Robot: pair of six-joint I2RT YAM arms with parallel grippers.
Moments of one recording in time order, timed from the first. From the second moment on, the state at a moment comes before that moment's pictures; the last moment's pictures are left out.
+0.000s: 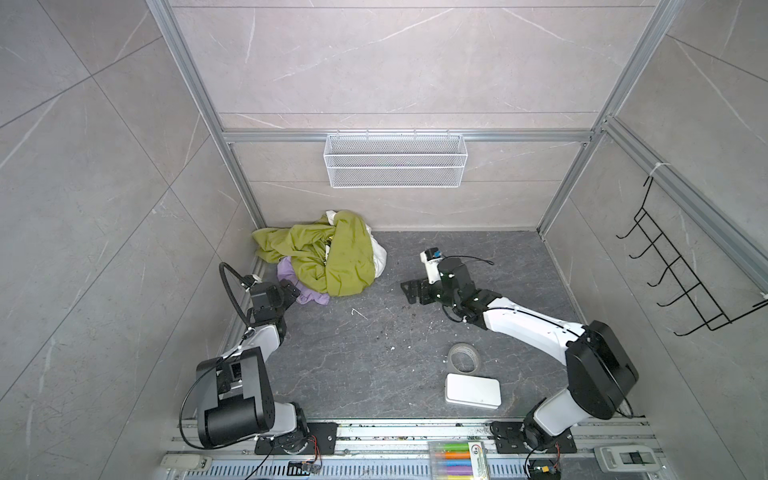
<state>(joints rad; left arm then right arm) 0.24 1.44 0.62 0.27 0.05 -0.61 0.69 1.64 1.10 0.00 -0.06 0.28</state>
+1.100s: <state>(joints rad) 0.37 1.88 0.88 0.34 0.33 -0.73 0.89 2.08 1.58 -0.08 -0.17 0.14</state>
